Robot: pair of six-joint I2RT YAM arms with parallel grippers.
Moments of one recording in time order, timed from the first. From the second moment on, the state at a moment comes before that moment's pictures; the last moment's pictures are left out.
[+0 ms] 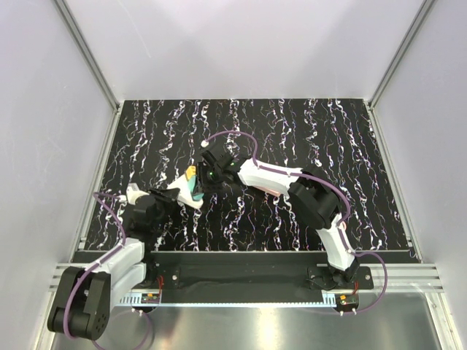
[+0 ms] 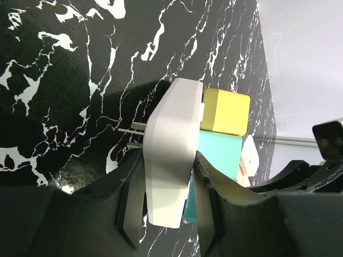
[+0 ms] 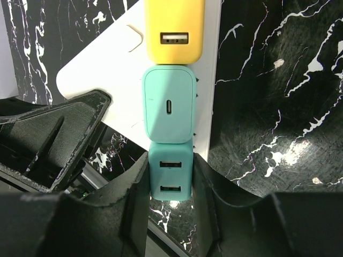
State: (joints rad) left arm -0.18 0.91 0.05 0.44 -0.10 -1.19; right arm 0.91 2.13 1.63 -0.34 -0.22 0.77
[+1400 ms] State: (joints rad) left arm -0.21 0.86 0.09 0.34 -0.17 -1.14; right arm 0.92 2.15 1.67 -0.37 -0.19 0.79
